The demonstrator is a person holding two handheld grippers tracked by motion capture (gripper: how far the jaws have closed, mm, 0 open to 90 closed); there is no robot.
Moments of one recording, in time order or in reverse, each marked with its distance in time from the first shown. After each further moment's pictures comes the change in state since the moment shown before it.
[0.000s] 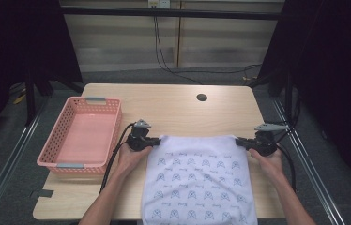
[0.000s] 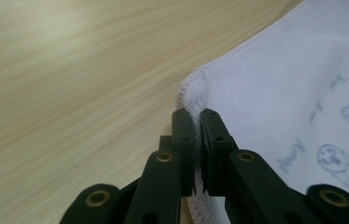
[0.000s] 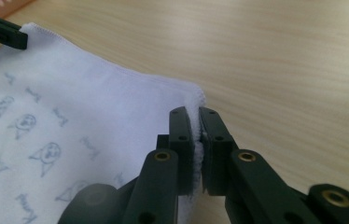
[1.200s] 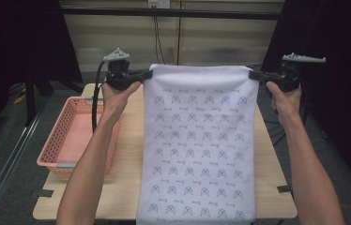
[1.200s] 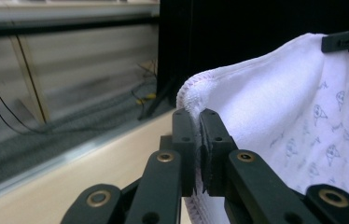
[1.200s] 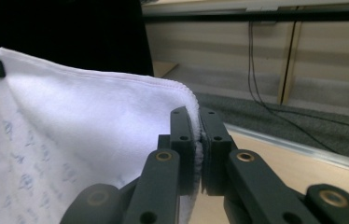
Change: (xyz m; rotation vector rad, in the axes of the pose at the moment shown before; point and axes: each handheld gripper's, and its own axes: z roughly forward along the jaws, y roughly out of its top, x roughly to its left) left arm 0.010 0.167 -0.128 -0.409 0.046 0.086; right arm -0.026 0.185 -0.064 -0.314 0.015 0.010
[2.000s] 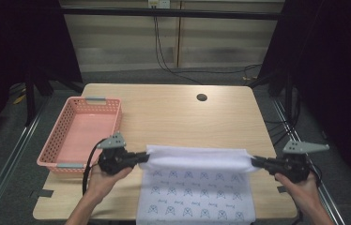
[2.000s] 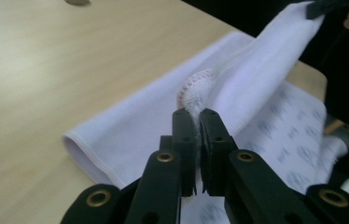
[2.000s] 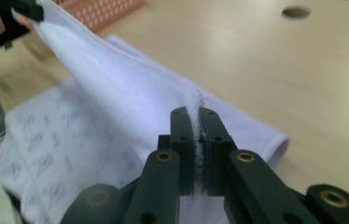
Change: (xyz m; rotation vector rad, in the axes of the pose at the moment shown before) left arm -0.095 -0.166 -0.084 0.246 -0.209 -0.029; right arm 0.089 -0.173 -0.112 0.296 0.139 -0.073
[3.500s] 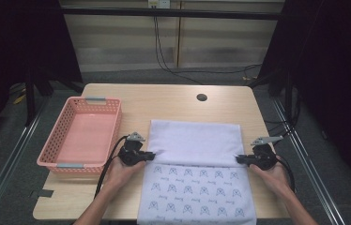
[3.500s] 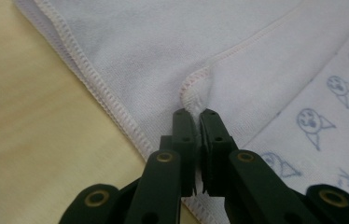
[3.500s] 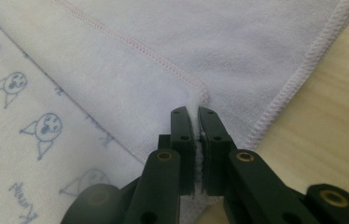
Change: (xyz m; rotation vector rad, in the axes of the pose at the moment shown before) left arm 0.067 -0.023 0.092 0.222 0.139 -0.101; right arm -0.062 -0.025 0.106 0.229 -0.098 0.046
